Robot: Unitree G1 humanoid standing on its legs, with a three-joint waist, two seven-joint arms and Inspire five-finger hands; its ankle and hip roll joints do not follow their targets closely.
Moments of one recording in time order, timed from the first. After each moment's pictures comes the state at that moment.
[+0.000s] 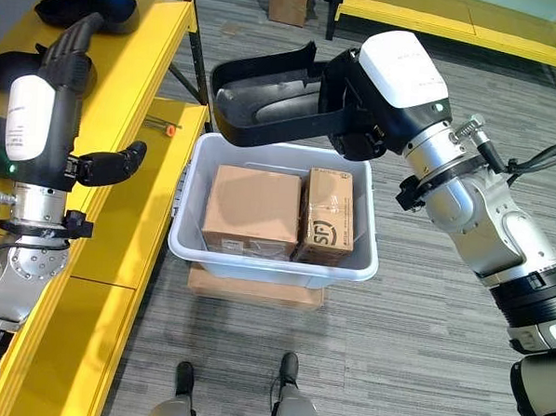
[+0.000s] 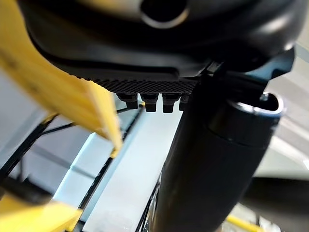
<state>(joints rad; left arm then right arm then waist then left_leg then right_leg) -0.39 0.86 -0.11 0.00 0.47 -0.20 0.48 -0.83 -1.07 0.43 0.11 -0.24 -0.24 -0.16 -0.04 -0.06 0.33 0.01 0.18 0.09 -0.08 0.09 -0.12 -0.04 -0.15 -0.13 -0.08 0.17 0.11</state>
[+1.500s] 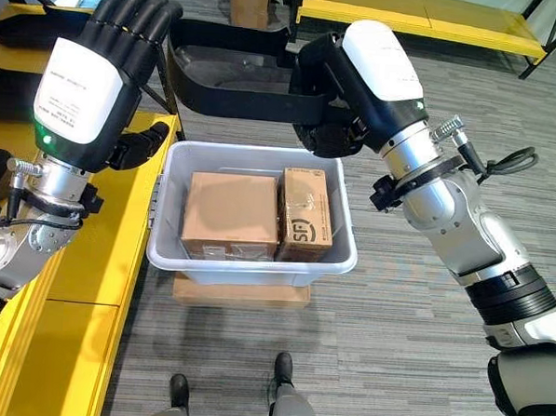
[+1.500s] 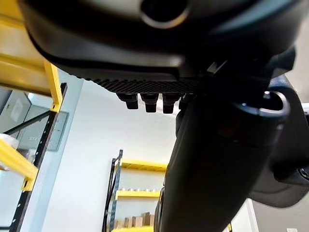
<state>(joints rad) -0.58 0.95 -0.27 0.02 0.67 -0.19 0.54 -0.84 -0.99 0.43 0.07 -0.10 -0.26 -0.16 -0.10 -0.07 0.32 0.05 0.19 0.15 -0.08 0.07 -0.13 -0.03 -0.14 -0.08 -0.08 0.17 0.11</state>
